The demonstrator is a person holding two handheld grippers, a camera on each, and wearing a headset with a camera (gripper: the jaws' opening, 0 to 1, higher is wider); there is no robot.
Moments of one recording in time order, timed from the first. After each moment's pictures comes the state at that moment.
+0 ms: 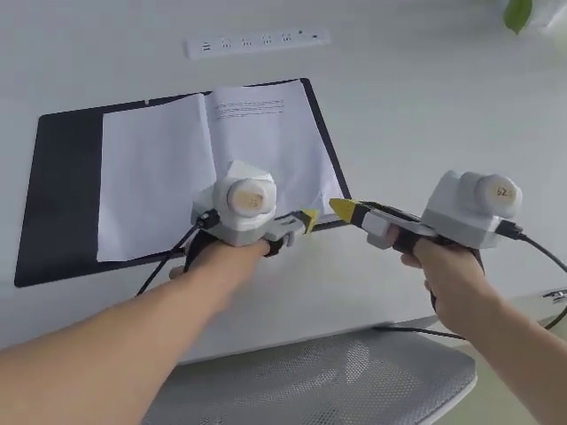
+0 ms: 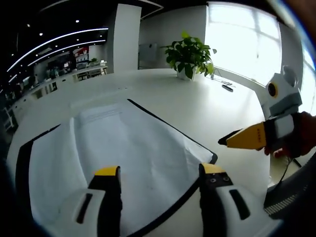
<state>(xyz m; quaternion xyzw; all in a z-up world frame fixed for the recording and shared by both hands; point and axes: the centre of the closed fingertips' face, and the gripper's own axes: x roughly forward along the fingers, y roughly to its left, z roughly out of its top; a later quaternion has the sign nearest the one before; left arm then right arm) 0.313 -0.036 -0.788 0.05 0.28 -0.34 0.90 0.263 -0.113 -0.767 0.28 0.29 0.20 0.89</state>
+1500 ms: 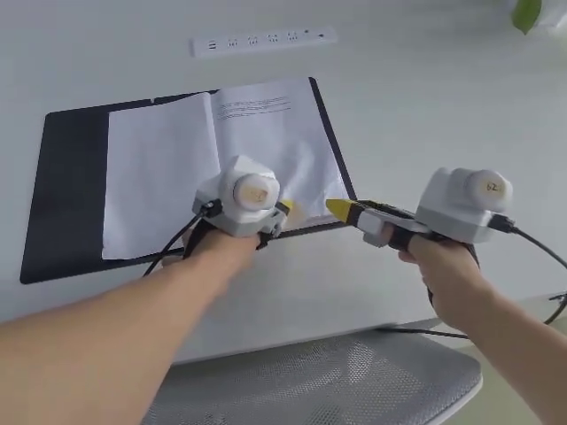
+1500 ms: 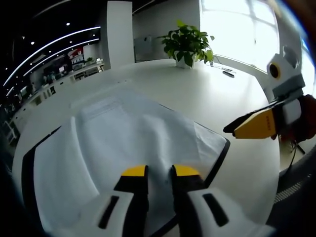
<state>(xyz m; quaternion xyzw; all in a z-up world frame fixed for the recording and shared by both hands) 0.315 -0.027 -0.806 0.11 0.29 -0.34 0.88 0.265 -0.096 -0.765 0.25 0.30 0.22 0.89</state>
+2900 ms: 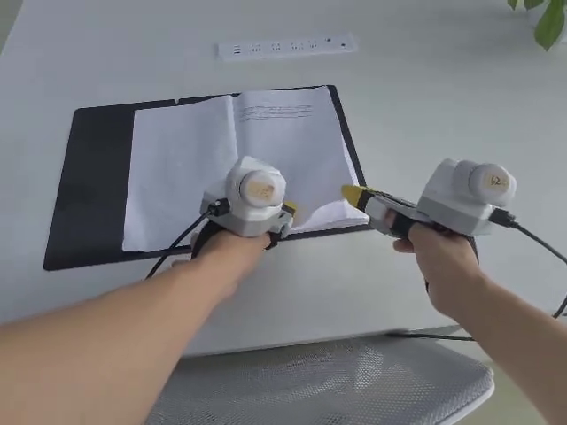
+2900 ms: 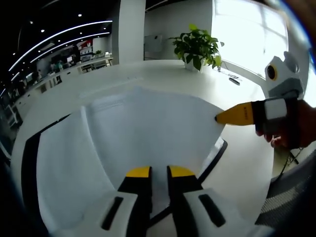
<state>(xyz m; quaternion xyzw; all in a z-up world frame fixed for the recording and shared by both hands) 0.305 -0.001 -0.792 0.06 0.31 -0.32 0.89 0.288 -0.074 -0.740 0.25 0.26 0.23 0.90</state>
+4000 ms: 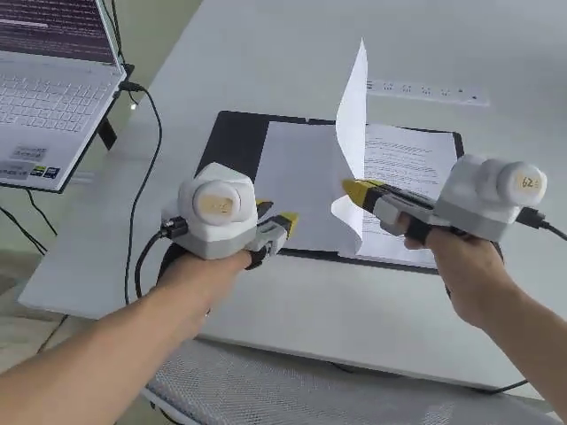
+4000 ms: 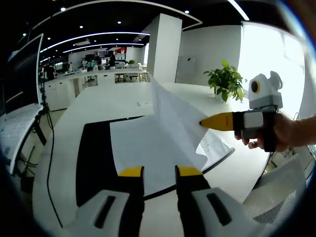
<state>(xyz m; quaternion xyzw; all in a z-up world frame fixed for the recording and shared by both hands) 0.251 0.185 -0.707 -0.02 0.26 -0.20 0.95 0.277 0.118 -0.674 0.17 0.23 0.44 0.85</state>
